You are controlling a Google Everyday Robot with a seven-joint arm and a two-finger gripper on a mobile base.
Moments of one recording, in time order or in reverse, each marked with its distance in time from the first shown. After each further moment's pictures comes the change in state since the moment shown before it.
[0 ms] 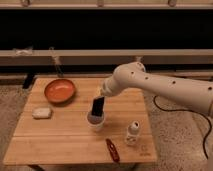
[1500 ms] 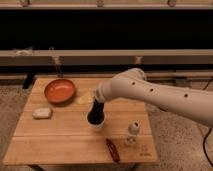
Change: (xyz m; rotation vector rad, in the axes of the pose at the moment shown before) arm 0.022 0.083 -0.028 -0.088 -0.091 -0.285
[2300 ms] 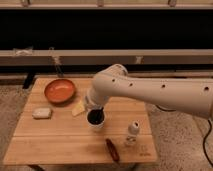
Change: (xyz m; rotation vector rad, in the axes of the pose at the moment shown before) arm 0.054 0.025 0.011 0.068 0.278 0.086
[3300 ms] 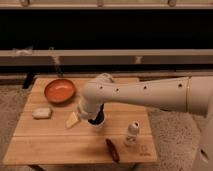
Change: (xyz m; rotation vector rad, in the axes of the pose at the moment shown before) arm 0.025 0.023 0.057 -0.034 0.134 -0.020
